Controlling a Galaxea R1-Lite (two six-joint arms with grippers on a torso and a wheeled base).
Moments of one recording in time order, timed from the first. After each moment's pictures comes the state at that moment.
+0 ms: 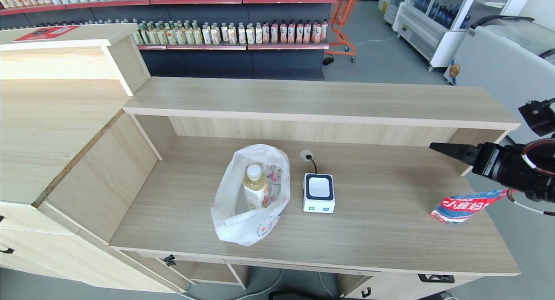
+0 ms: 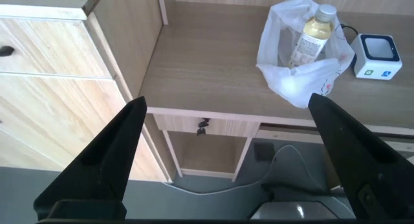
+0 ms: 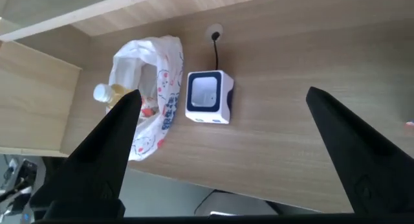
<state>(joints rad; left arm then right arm) 0.00 0.00 0.00 0.00 0.00 0.00 -0.06 1.44 -0.66 -0.56 0.34 0.30</state>
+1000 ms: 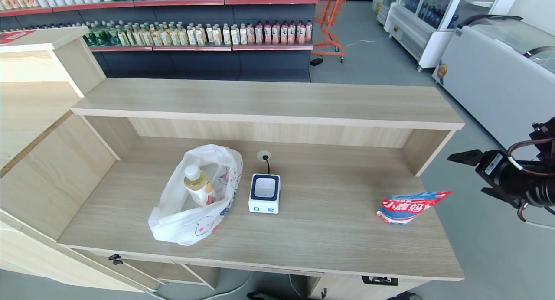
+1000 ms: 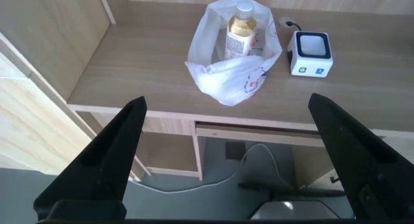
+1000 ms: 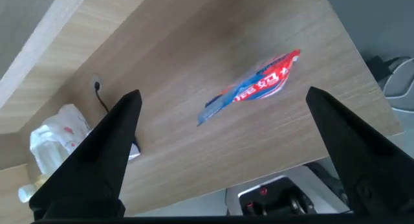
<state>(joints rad) 0.00 0.00 0.00 0.00 0.00 0.00 -0.11 1.53 -0.76 -0.29 0.09 0.62</state>
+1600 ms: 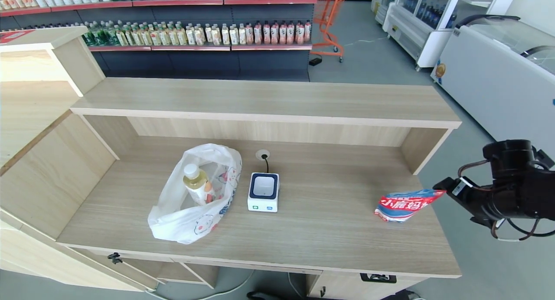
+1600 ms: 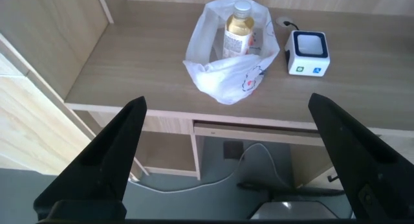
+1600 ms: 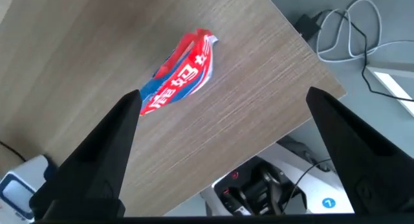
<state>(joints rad) 0.00 0.00 0.00 0.00 0.00 0.00 -0.10 1.82 -0.81 -0.28 -0.11 0.70</state>
